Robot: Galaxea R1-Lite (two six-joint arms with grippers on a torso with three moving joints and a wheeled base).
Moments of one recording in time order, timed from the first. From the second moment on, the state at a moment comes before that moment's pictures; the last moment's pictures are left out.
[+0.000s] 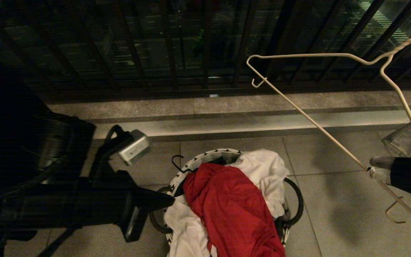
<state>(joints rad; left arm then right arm) -0.65 1.42 -0.82 -0.05 -0.33 0.03 0.16 0.95 -0.79 0.08 0.55 -0.39</state>
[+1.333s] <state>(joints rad) -0.97 2.06 -1.16 -0.17 -0.25 0.02 0.15 0.97 -0.80 0.00 0.48 -0.34</state>
